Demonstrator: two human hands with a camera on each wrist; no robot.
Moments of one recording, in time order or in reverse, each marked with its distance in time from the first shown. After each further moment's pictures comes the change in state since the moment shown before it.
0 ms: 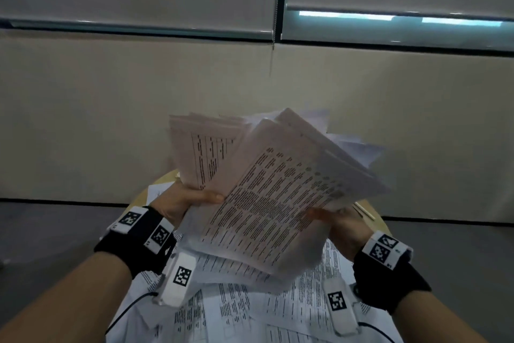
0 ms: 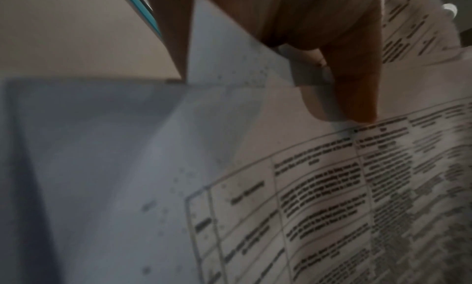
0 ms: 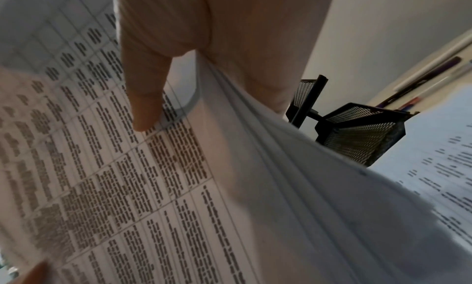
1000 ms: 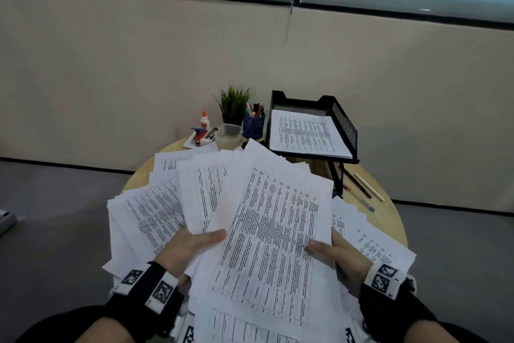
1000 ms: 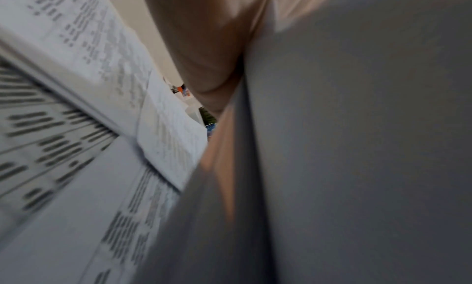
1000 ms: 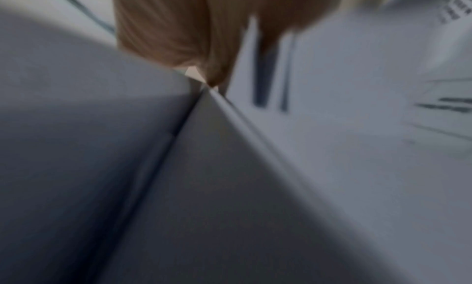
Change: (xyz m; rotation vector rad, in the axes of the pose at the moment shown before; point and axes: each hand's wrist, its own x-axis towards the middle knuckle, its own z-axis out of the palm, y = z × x) left_hand -0.061 -0.117 -0.001 -0.009 0.252 -0.170; right_hand -0.041 0.078 -0.027 -0.152 -0.046 0.387
